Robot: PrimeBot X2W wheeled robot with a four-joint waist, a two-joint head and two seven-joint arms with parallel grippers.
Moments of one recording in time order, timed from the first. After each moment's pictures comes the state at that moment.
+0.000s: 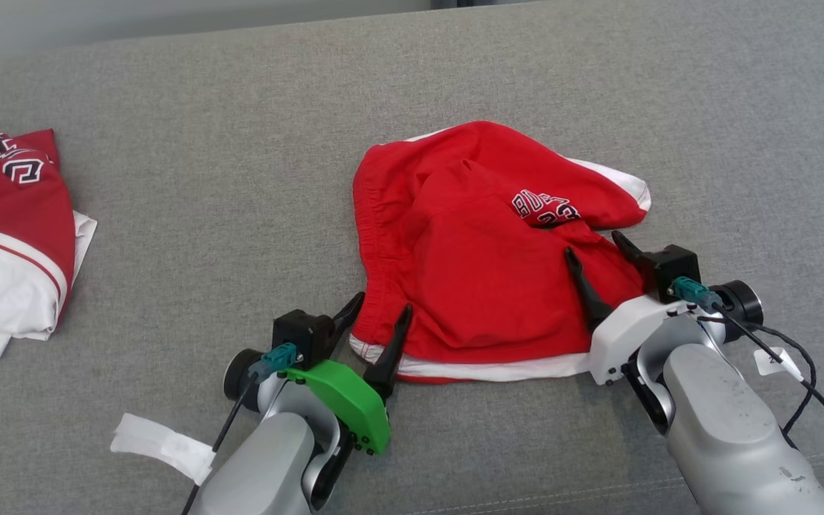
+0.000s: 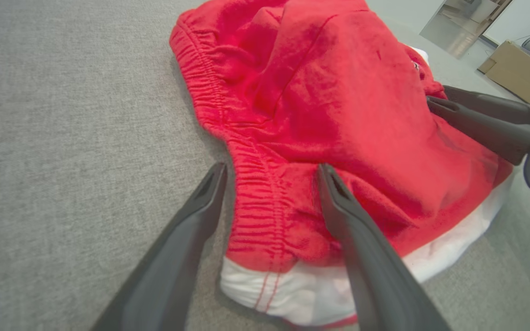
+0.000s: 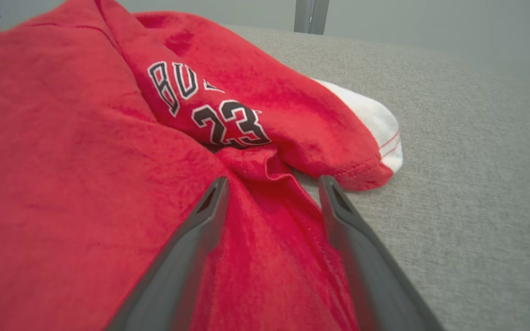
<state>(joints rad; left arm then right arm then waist) -0.48 0.05 -0.65 0.71 -0.56 -0.13 -0.26 -0.54 -0.10 0.21 0.79 0.09 0.13 -0.26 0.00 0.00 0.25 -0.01</state>
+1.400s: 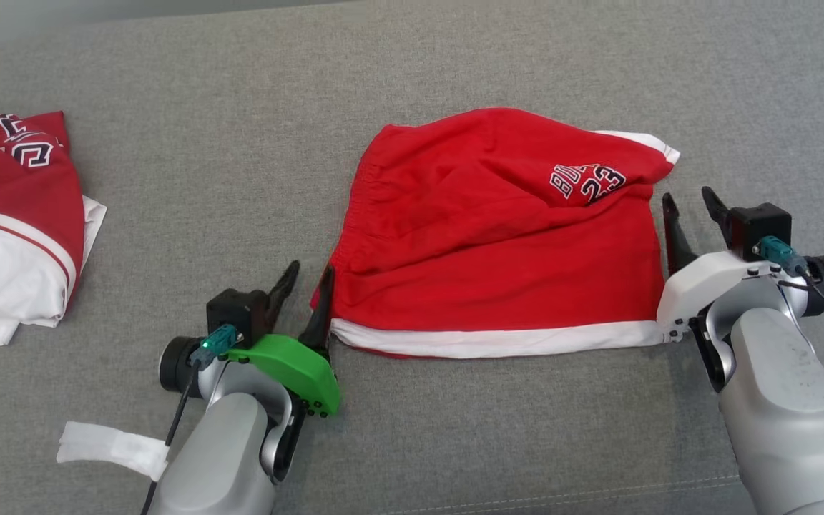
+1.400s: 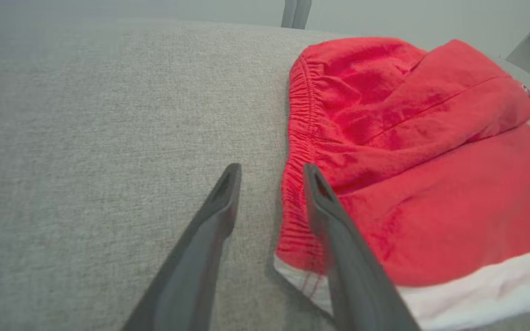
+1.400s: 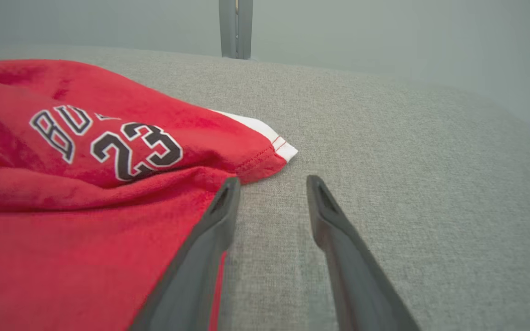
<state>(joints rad) -0.48 0.05 -0.41 0.71 -0.41 -0.09 -0.26 -0.62 -0.11 -0.09 0.82 -0.08 0.13 -0.26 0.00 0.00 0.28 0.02</state>
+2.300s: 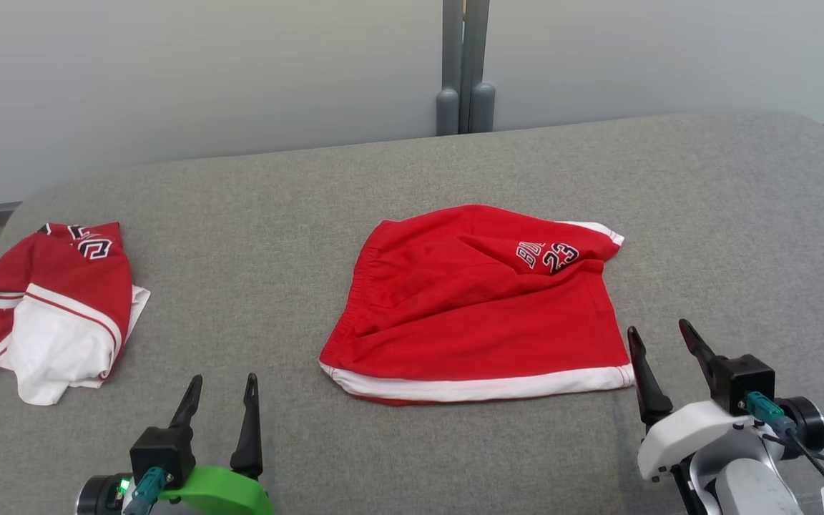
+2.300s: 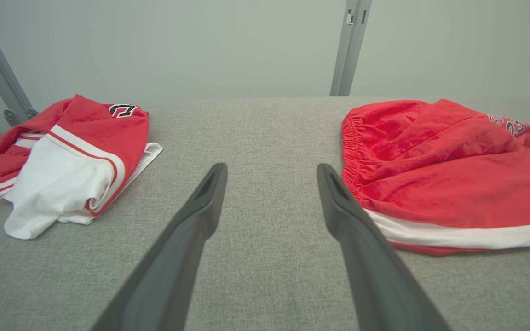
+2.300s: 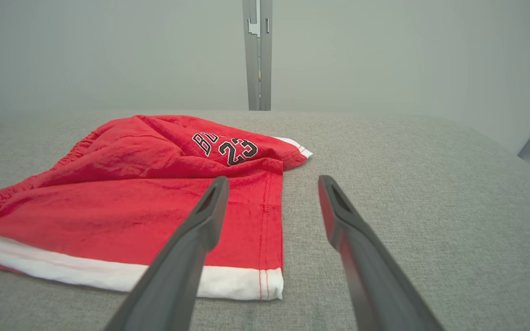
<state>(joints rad) -0.06 0.05 -0.09 0.40 -0.14 -0.07 -0.26 -0.16 -0.06 -0.02 0.45 0.03 0.13 -0.26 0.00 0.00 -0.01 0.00</state>
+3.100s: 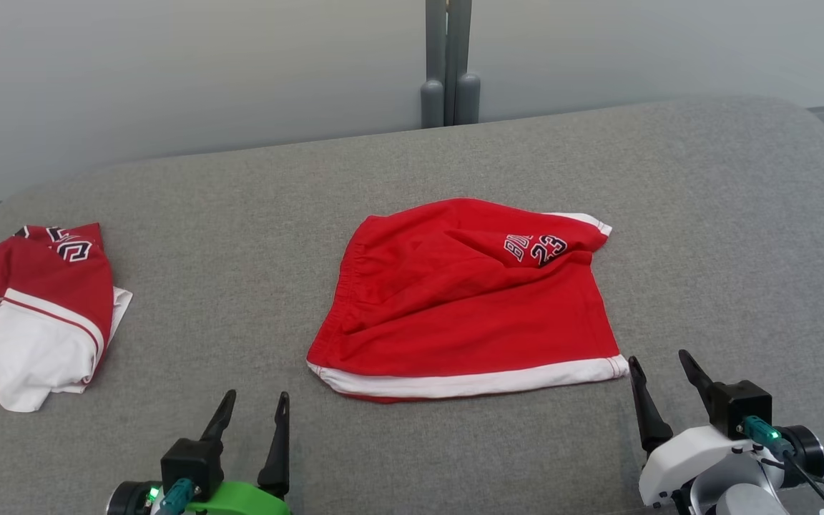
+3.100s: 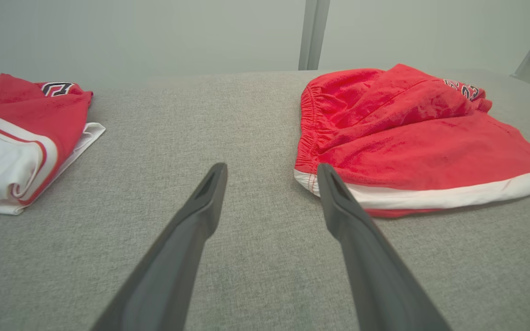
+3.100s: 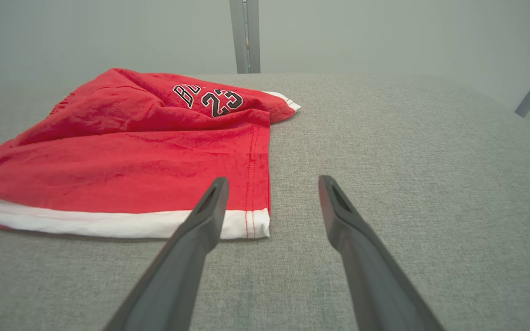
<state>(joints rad) -0.02 0.05 -0.13 0.40 -0.14 -0.10 -0.26 -0.10 -0.05 -0.02 0.45 0.03 0.13 -0.26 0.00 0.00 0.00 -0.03</state>
